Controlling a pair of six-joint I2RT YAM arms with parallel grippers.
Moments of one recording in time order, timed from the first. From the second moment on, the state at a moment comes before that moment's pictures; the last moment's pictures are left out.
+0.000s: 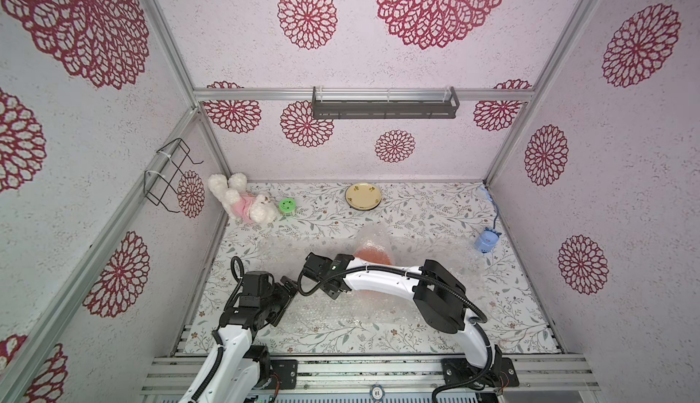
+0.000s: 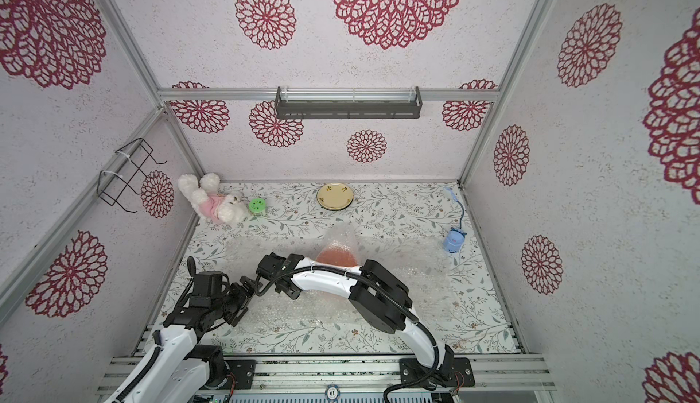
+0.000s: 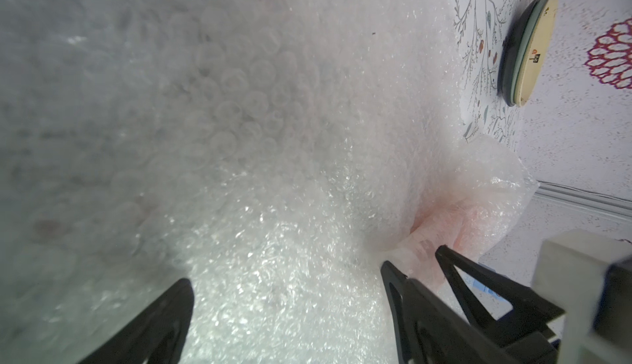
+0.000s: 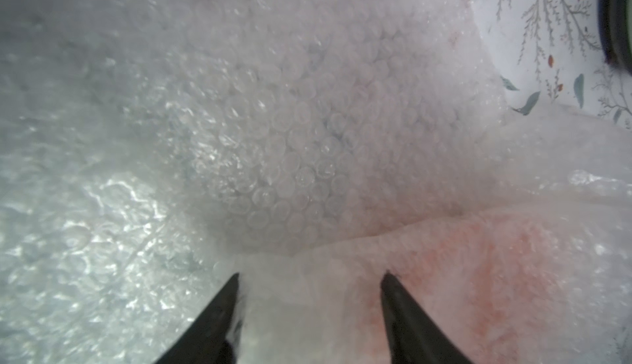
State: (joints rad) left arm -0.06 0.76 0.31 -0.49 0.30 -1.03; right arm 1.18 2.18 1.75 -0.87 0.44 0.21
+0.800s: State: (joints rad) left arm -0.05 0.78 0.30 -0.39 0.42 -0.99; right arm 1.09 1.99 1.62 -0.81 0.28 0.21
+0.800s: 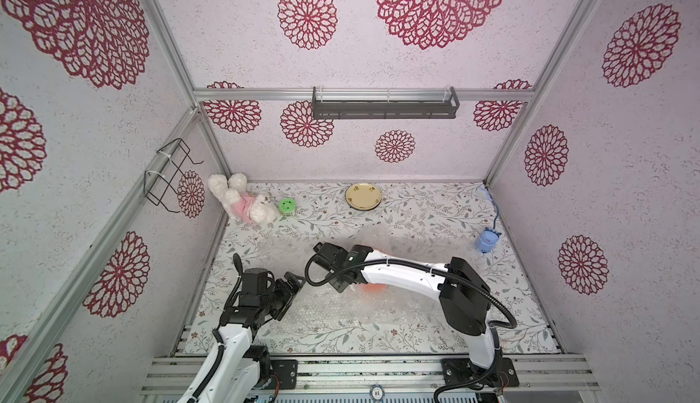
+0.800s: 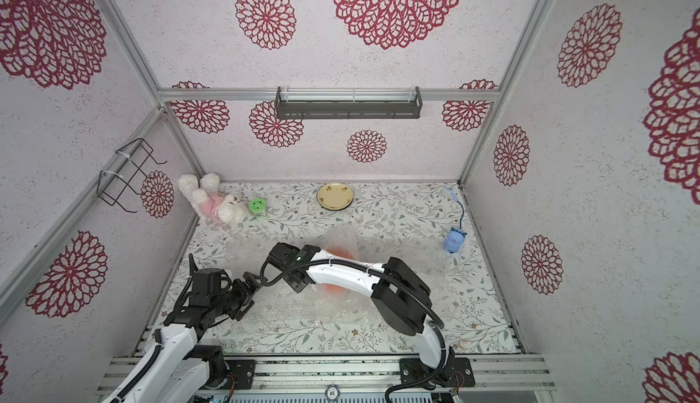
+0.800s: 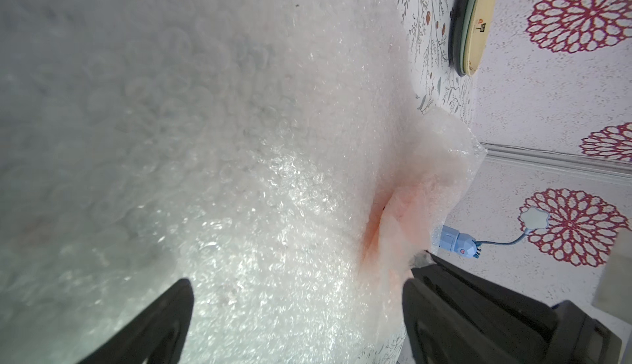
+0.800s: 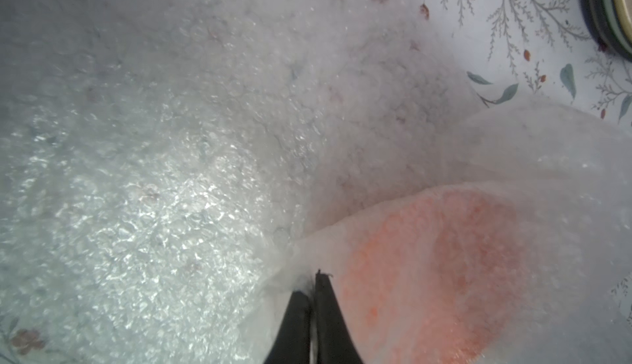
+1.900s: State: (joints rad) left arm -0.51 1.20 0.47 0.06 0.42 -1.03; right arm 0.86 1.80 1.40 -0.65 -0.07 0.33
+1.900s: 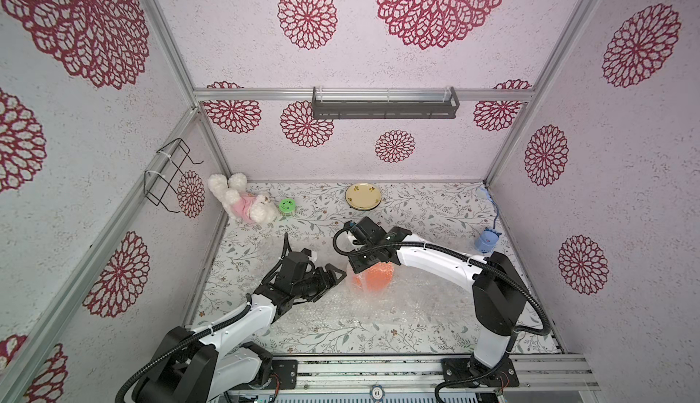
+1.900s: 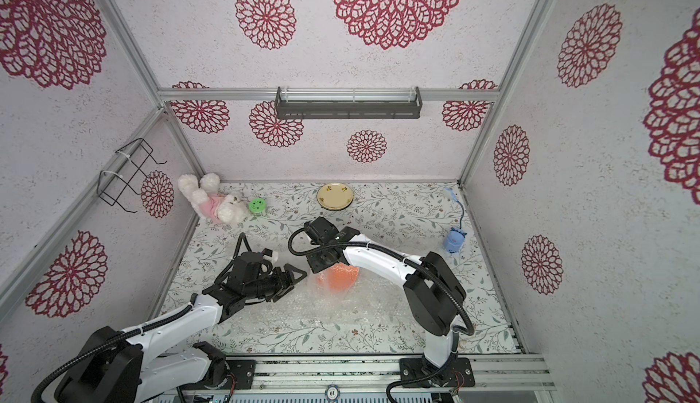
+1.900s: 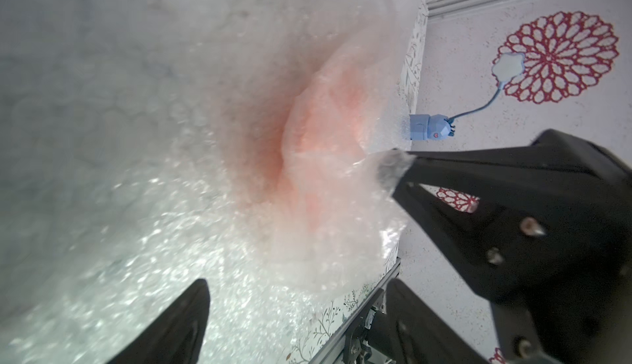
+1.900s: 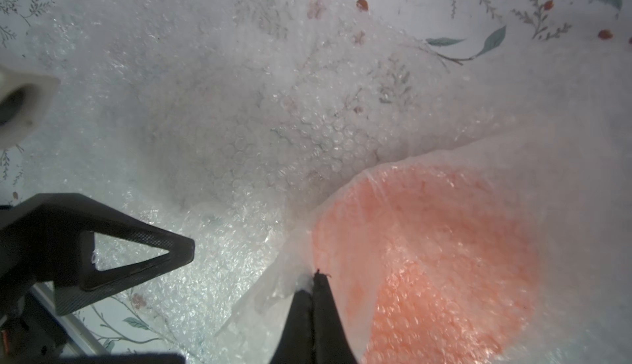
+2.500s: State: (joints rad) left arm -0.55 1.52 0.61 0.12 0.38 -1.03; right arm 0.82 1.73 1.36 -0.59 -0.13 0.39
